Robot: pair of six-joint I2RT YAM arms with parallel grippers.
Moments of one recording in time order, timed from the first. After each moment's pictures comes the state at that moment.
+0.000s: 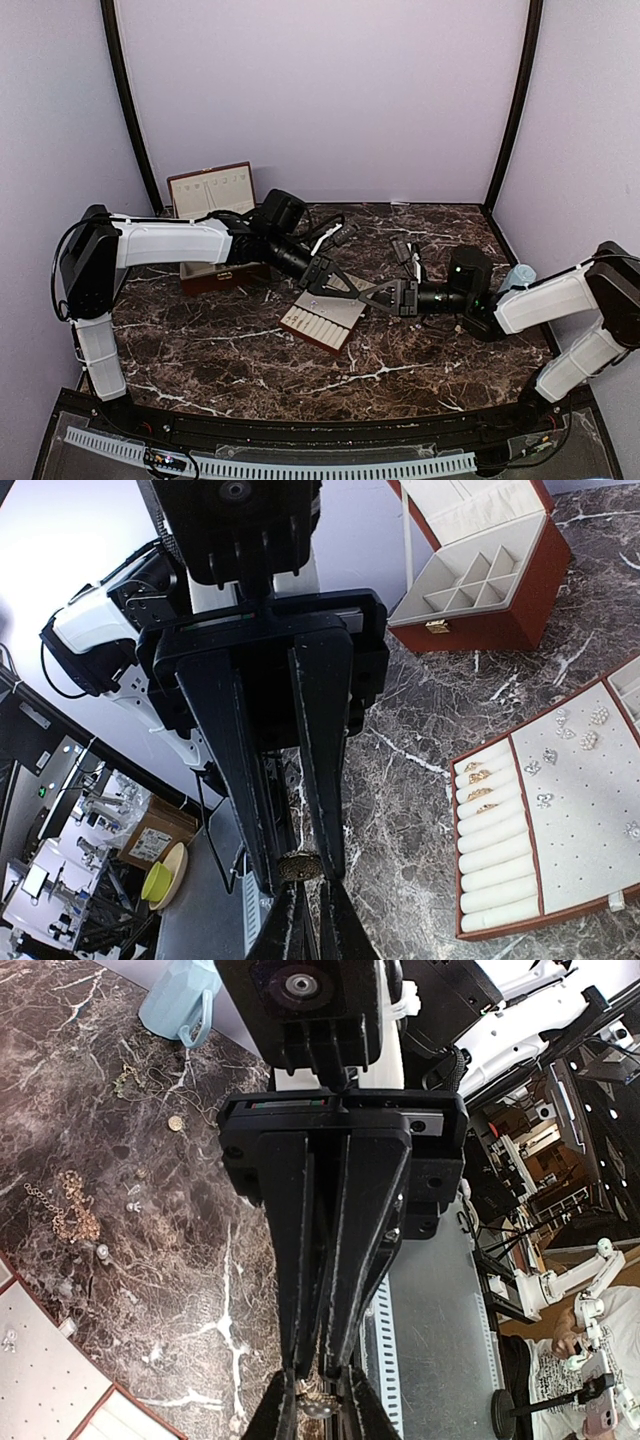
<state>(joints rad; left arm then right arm) -0.81 1.90 1.41 -0.20 1.01 -0.18 0.72 1.46 0.47 0.88 -0.74 0.77</state>
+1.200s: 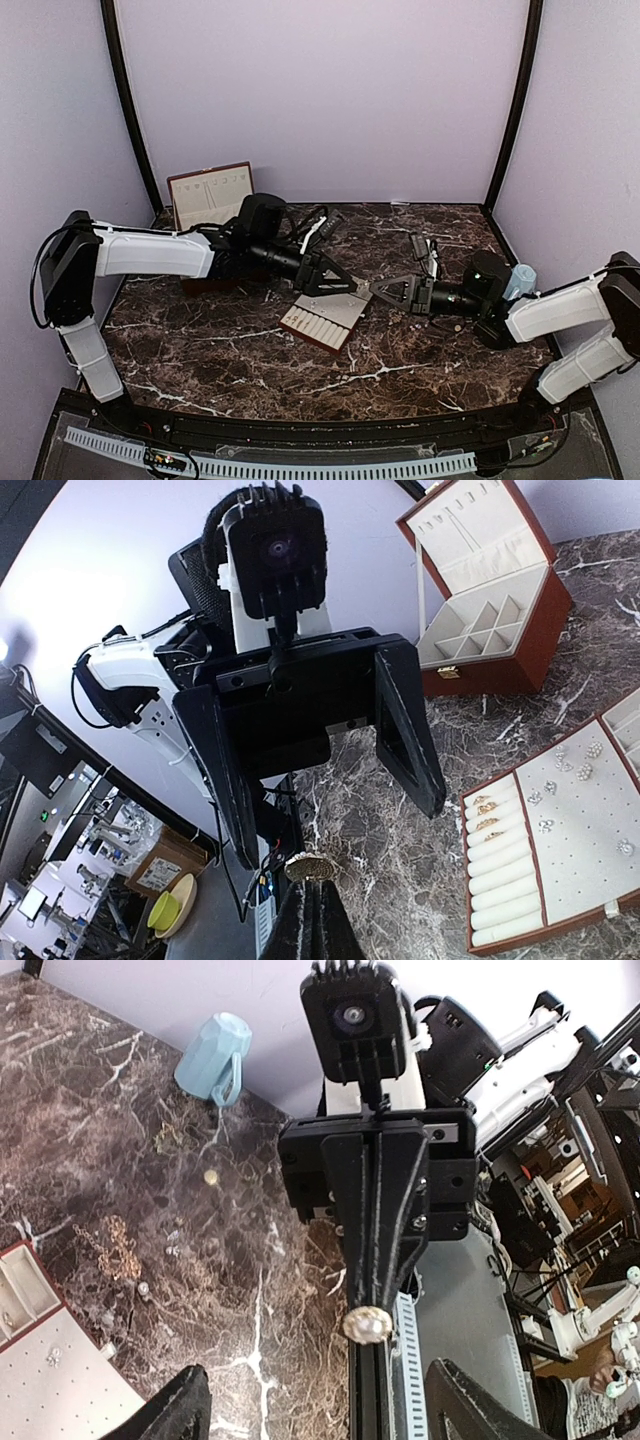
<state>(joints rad) -0.81 1.79 1.23 0.09 0.89 -0.29 0.71 1.39 0.39 1.02 -0.67 0.84</state>
